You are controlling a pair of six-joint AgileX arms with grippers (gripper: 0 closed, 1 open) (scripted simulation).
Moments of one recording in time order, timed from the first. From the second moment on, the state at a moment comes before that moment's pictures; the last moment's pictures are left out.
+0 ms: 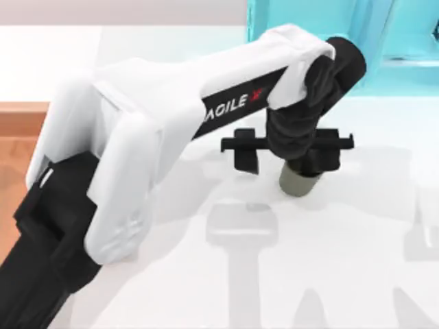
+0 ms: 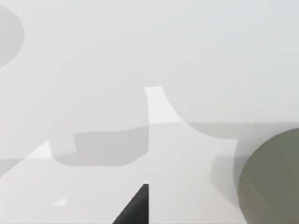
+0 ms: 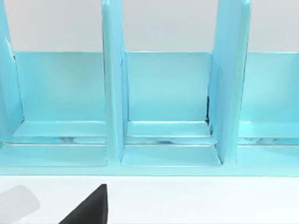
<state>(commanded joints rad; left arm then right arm) -0.81 2.52 2.20 -1.11 -0.13 -0.76 0.00 0.00 0.00 0.00 0.00 0.00</state>
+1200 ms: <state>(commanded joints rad) -0.78 2.44 2.15 -1.13 -0.13 -0.72 0.00 0.00 0.00 0.00 0.00 0.00</state>
